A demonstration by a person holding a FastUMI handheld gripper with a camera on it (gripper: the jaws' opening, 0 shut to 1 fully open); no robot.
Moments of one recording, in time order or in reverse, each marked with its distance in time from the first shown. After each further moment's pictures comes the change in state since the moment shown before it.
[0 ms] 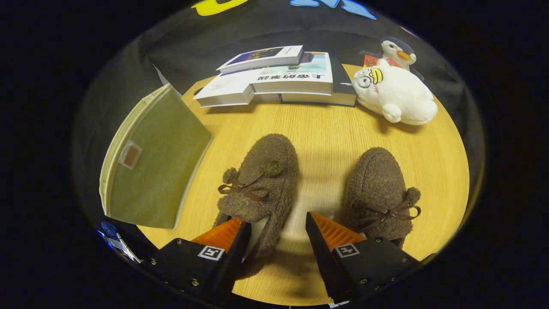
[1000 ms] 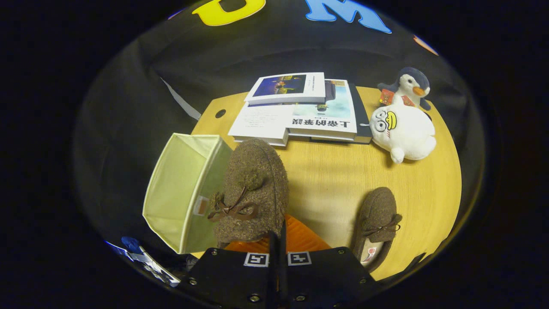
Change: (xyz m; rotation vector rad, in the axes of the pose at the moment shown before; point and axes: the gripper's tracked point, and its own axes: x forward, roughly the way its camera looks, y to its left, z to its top) arm -0.097 0.095 0.099 0.060 -0.017 0.105
